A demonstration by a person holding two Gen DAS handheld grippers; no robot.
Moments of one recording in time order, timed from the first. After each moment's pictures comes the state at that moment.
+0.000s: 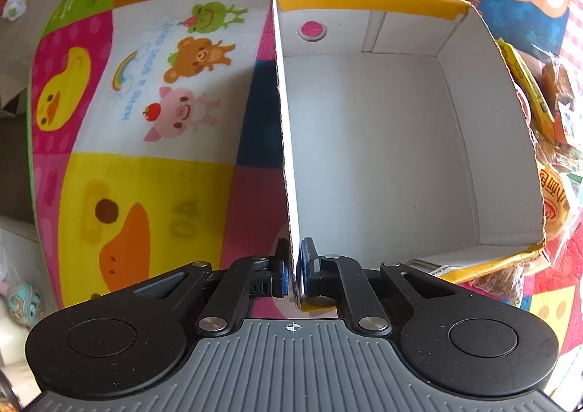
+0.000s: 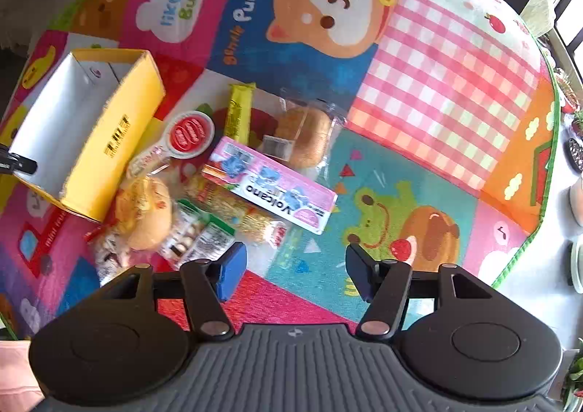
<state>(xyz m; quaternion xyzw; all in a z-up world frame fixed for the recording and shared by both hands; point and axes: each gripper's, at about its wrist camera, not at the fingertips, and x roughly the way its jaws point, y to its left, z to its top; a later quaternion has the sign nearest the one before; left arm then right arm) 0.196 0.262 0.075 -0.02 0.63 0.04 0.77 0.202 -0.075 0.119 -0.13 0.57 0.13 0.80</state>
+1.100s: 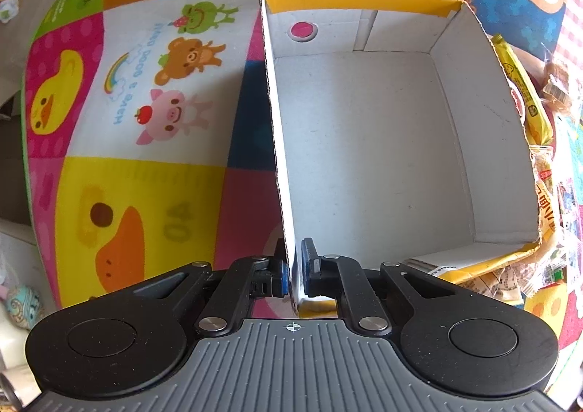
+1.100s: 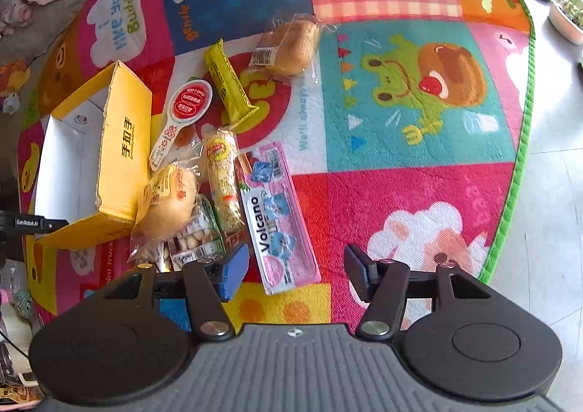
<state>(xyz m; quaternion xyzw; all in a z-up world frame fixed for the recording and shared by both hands) 0.197 0.260 0.077 -0.01 0.64 0.02 0.77 0.121 -0.064 0.096 0.11 0.59 0.04 0.80</state>
